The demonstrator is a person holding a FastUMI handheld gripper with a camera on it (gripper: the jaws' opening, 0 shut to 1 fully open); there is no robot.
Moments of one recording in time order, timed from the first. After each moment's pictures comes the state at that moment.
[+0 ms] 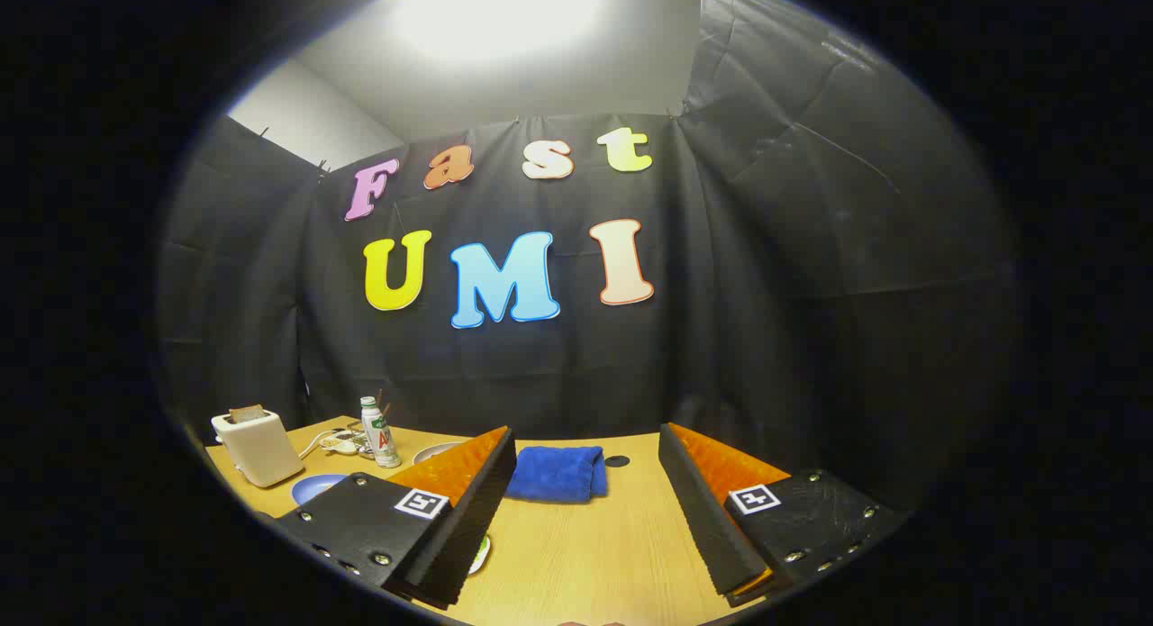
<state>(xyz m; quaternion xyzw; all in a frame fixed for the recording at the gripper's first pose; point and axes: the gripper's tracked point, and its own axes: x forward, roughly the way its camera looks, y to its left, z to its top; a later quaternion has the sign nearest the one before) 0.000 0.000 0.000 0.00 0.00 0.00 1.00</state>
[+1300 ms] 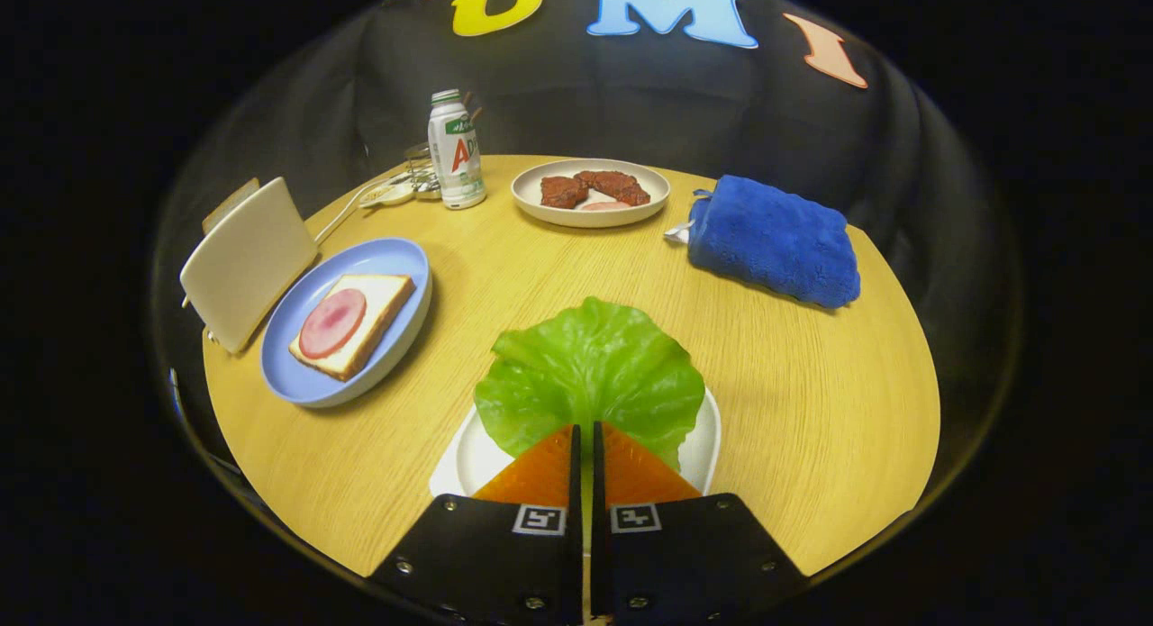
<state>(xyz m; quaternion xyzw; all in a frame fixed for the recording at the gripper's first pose) 0.075 0.200 -0.280 -0.11 0.43 0.13 0.89</state>
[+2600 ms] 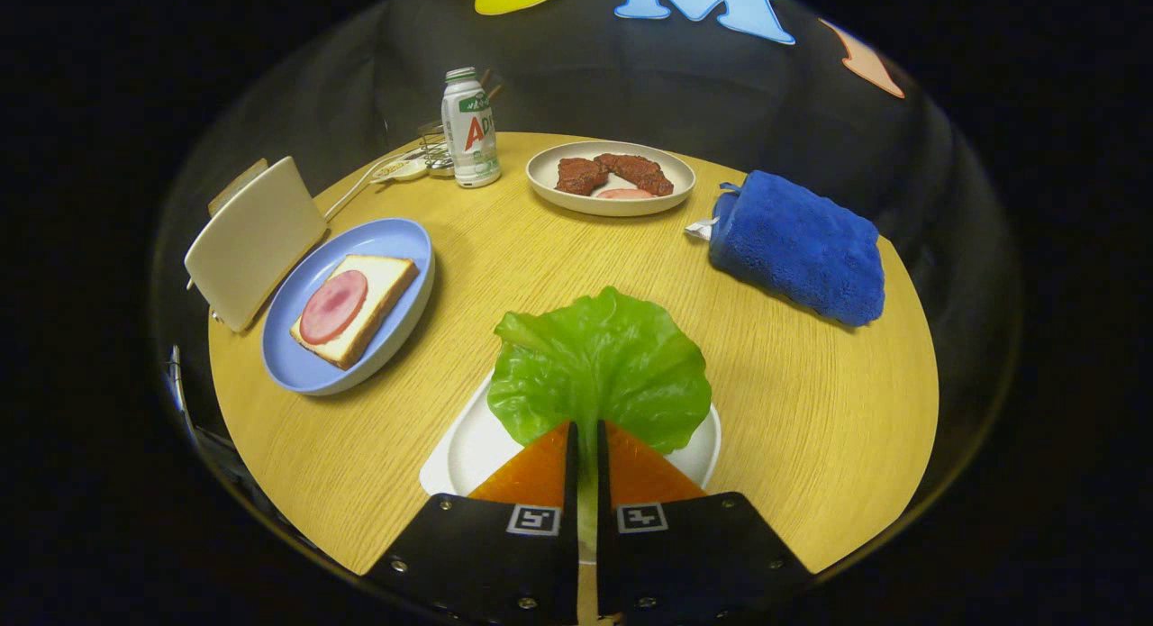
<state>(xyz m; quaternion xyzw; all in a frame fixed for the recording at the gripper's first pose) 0.083 0.198 -0.277 -0.14 0.47 0.16 0.86</state>
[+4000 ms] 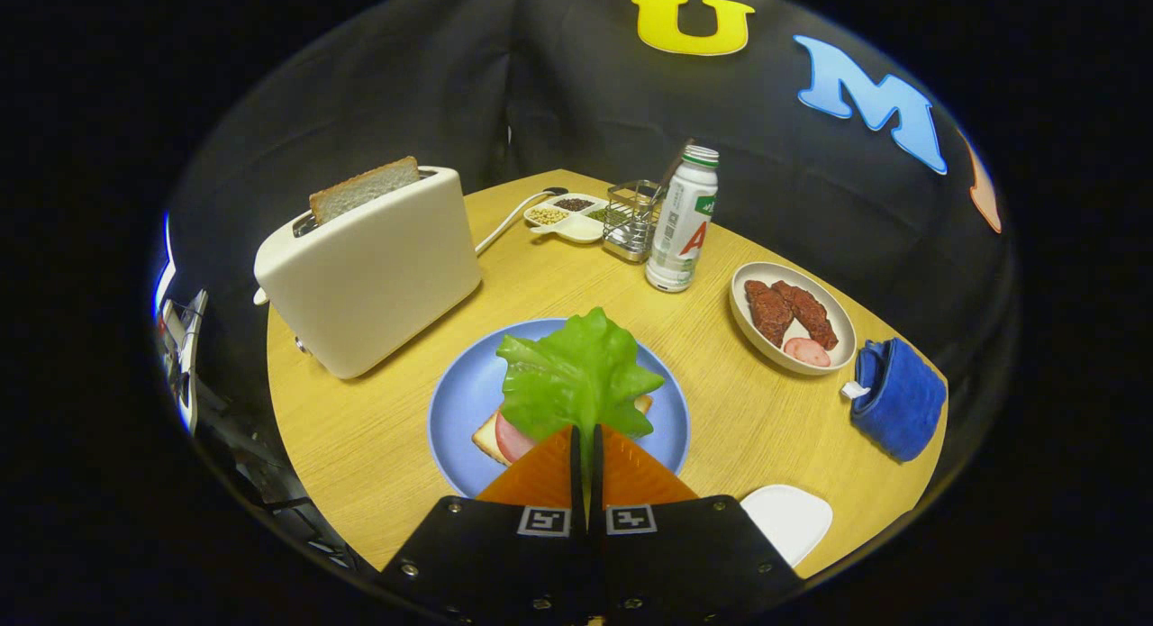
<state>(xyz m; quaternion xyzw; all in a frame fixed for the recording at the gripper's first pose) 0.075 0.412 -0.227 -0.20 0.38 0.30 0.85</state>
